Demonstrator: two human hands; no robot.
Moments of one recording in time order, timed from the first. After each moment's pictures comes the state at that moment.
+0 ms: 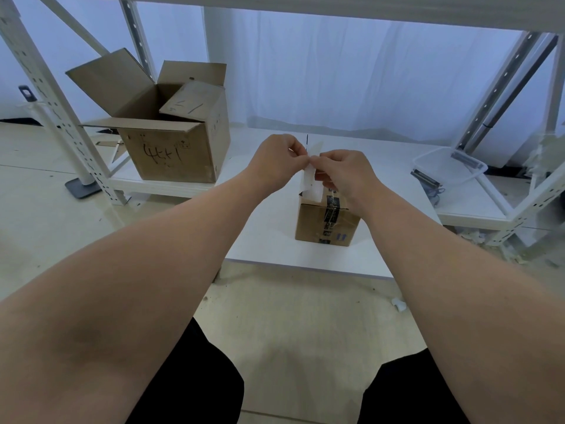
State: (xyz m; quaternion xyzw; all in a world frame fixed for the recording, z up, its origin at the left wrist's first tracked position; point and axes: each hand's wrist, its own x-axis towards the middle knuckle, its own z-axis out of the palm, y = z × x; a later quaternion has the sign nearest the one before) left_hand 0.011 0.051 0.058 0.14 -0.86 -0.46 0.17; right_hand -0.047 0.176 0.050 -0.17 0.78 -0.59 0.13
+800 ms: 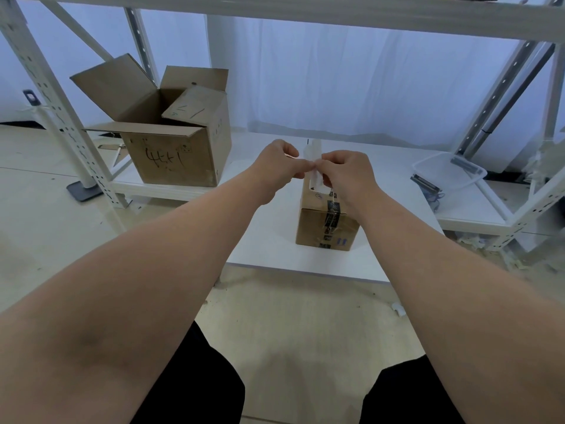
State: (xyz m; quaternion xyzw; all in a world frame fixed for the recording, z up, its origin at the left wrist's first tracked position) left_hand 0.010 0.051 0.060 0.19 -0.77 -0.59 0.13; right_hand -0.046 0.173 0.052 -0.18 0.79 -0.59 0.07
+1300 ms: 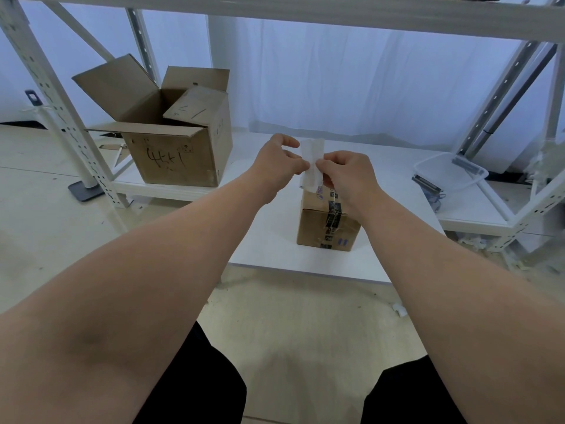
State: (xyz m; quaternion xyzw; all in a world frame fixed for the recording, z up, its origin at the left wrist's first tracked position) left_hand 0.010 0.052 0.061 0.19 -0.78 -0.58 0.15; right_hand -0.050 0.171 0.049 -0.18 0.78 -0.59 0.07
